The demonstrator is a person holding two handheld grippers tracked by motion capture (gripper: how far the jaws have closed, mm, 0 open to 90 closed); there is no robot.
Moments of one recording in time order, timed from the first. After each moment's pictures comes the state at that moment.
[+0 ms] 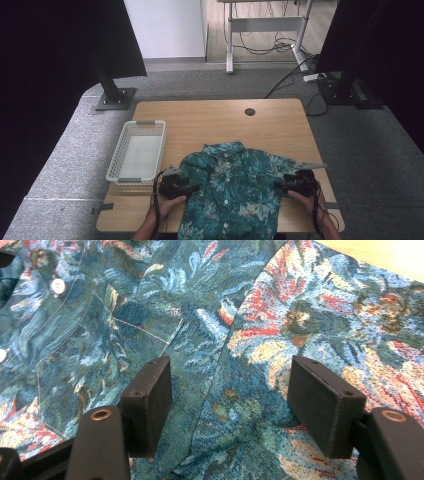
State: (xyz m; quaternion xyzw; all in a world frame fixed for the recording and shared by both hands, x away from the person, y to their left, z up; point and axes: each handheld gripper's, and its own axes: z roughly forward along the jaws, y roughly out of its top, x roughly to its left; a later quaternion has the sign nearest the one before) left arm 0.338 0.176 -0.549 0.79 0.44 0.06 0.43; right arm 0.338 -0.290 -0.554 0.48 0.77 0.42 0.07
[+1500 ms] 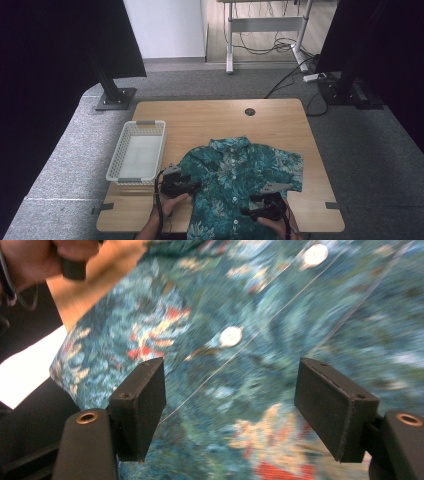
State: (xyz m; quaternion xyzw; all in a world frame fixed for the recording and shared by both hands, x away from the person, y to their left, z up) left arm 0.337 0.171 -0.546 0.76 0.46 0.07 0.45; right arm 0.273 -0.181 -0.552 0.38 0.81 0.46 0.00
